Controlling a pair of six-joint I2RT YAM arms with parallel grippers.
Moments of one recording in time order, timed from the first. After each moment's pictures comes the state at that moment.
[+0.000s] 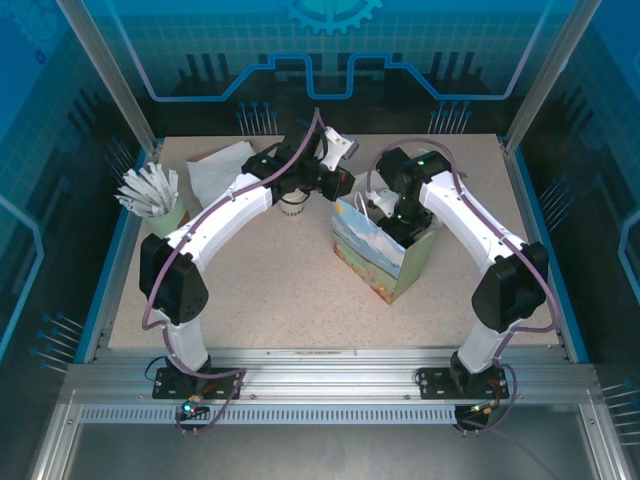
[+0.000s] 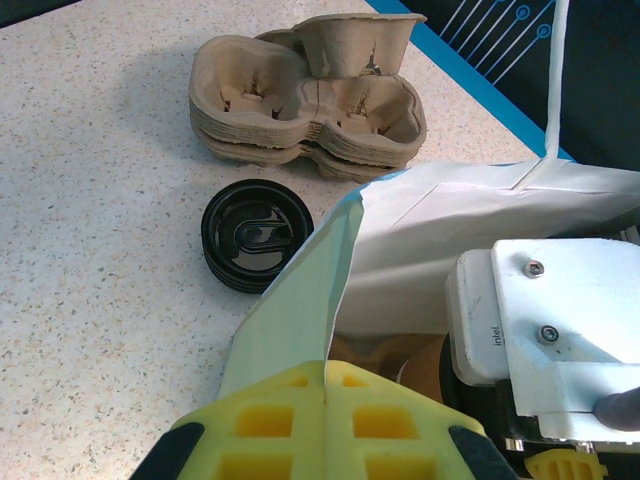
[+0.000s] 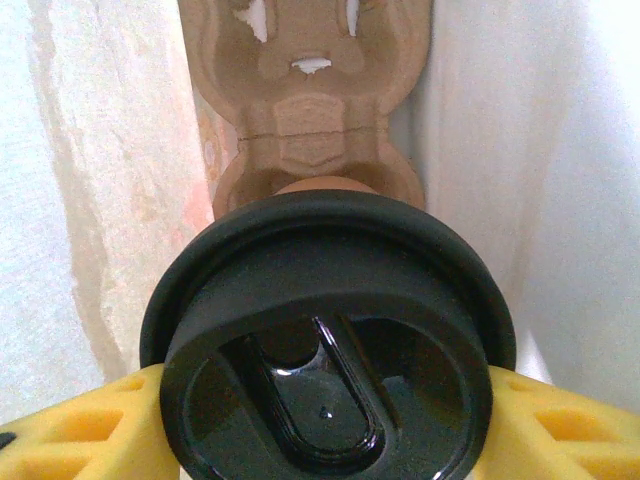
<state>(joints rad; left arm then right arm) -0.55 1.84 1.78 -0.63 0.39 -0.09 0.44 1.73 1.67 -1.46 -0.02 -0.18</state>
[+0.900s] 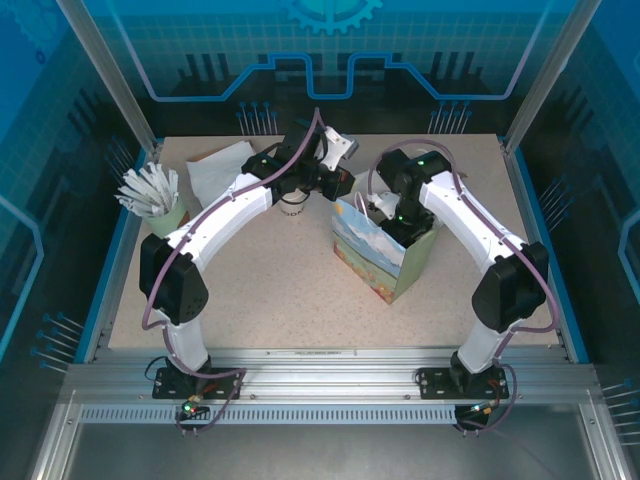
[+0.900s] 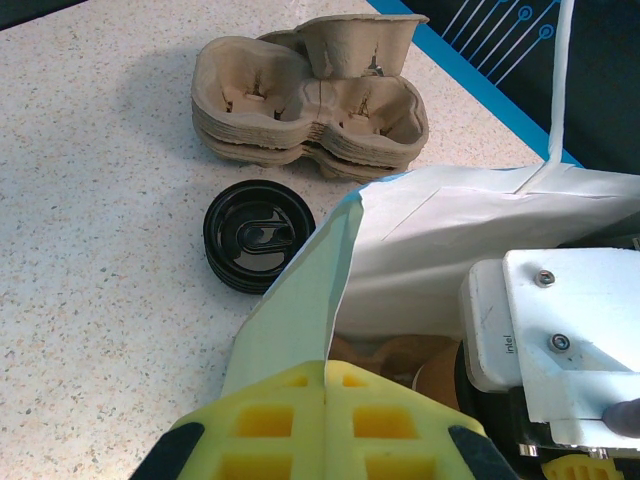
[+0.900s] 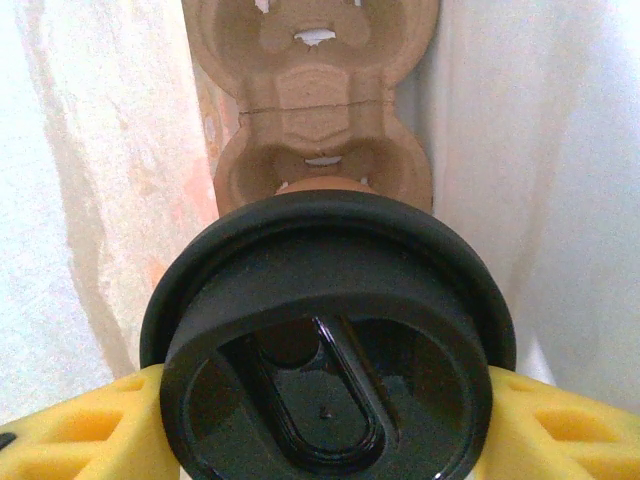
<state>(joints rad) -0.55 1.84 1.78 -0.63 0.39 -0.09 0.44 1.73 1.67 -1.50 -0.02 -0.18</state>
